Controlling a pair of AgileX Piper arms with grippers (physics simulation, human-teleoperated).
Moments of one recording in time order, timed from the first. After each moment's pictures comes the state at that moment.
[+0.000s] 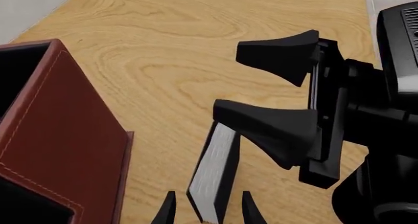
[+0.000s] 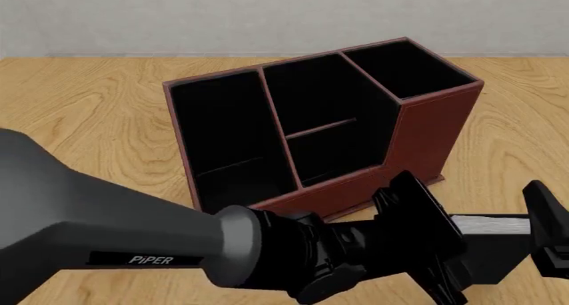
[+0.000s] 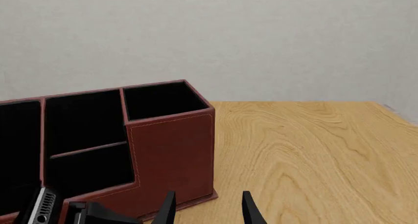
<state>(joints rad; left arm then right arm) -1.22 1.97 -1.13 -0.38 0.09 0.00 0.02 0.00 -0.02 0.00</state>
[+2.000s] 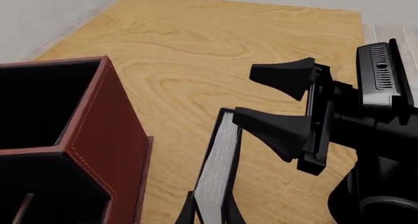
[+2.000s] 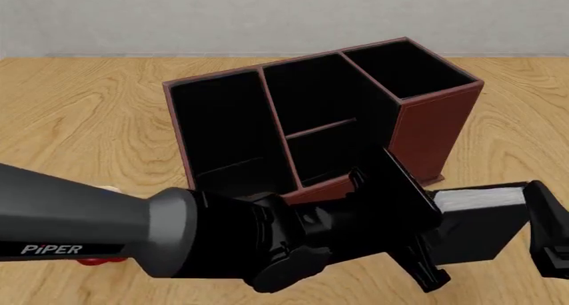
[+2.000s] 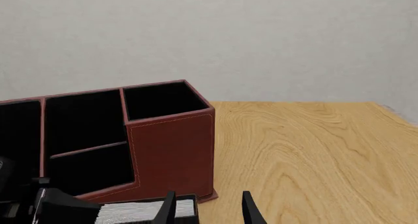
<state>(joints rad) -1.19 1.81 -1.02 -0.40 0.07 0.00 0.01 0.00 -0.01 0.00</state>
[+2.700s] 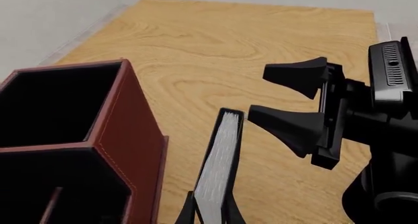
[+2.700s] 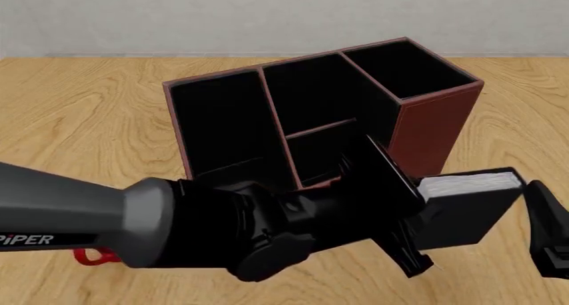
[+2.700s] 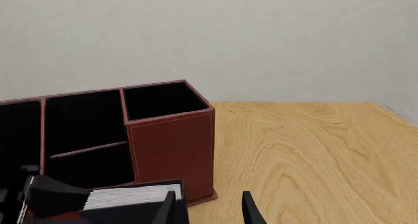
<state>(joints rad) -1.15 1.76 -0.98 -0.40 0.10 0.00 0.02 0.00 -0.01 0.00</state>
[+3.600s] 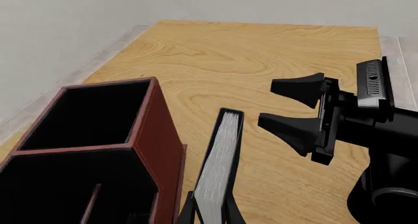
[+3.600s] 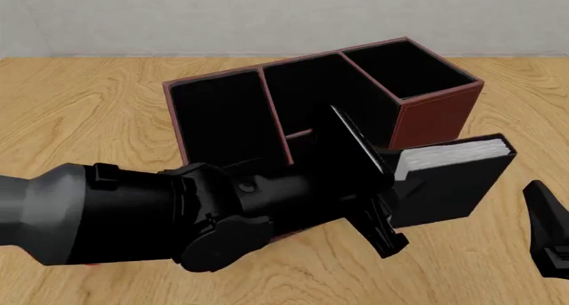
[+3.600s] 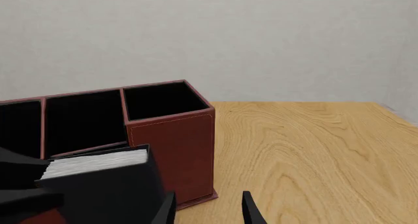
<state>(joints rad) -1.12 1.60 -0.90 -0.39 0.14 0.00 0.01 -0.01 -0.01 0.00</state>
